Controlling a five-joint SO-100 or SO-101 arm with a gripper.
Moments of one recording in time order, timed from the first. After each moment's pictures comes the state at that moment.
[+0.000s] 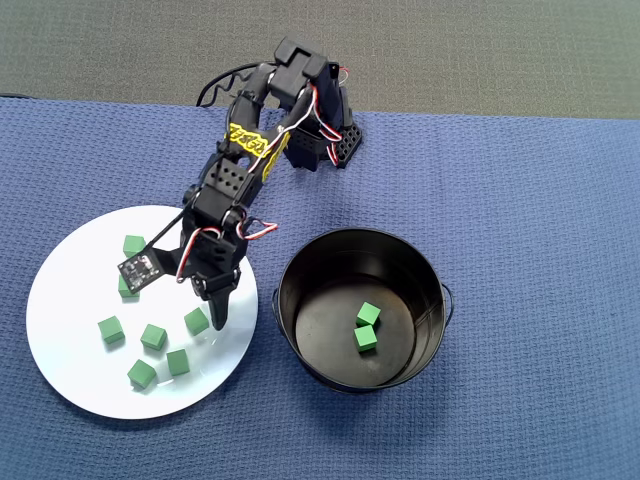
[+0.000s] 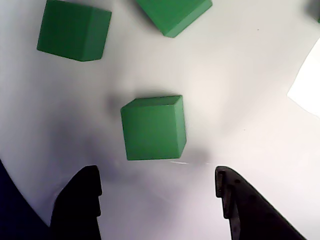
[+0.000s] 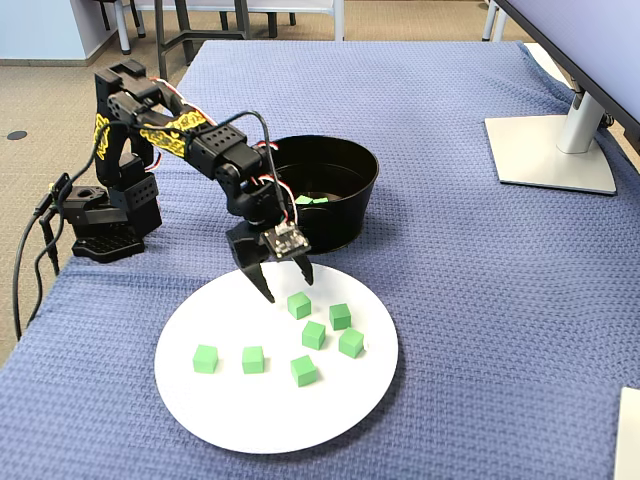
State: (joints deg) arm 28.9 71.0 89.5 52.1 -63.4
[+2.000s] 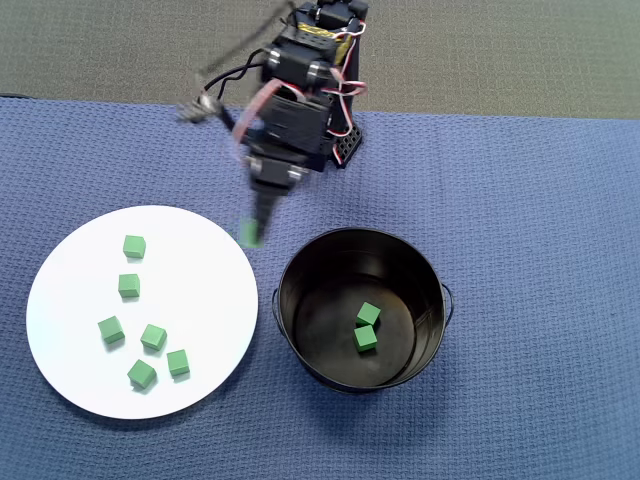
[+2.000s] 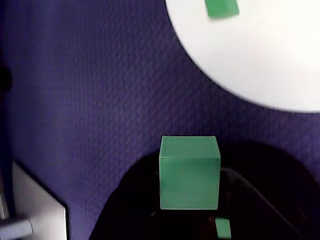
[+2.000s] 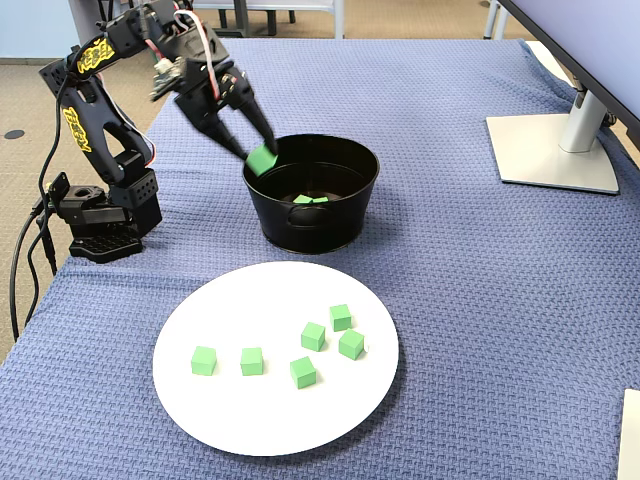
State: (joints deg) arm 13.4 117.0 90.7 72.7 -19.0
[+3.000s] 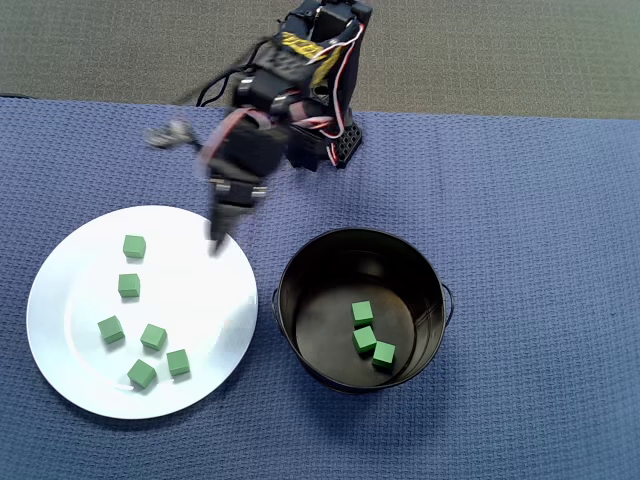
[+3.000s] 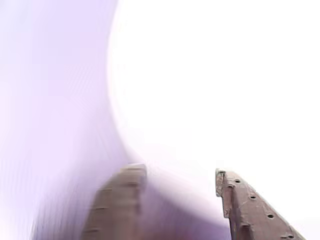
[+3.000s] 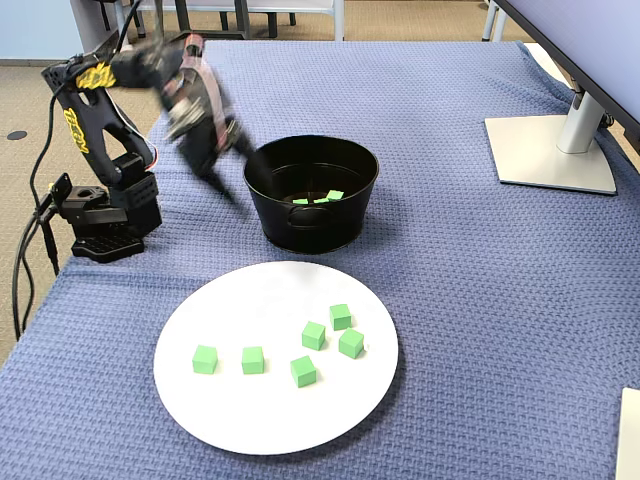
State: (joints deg) arm 32.3 115.9 107.1 55.7 -43.0
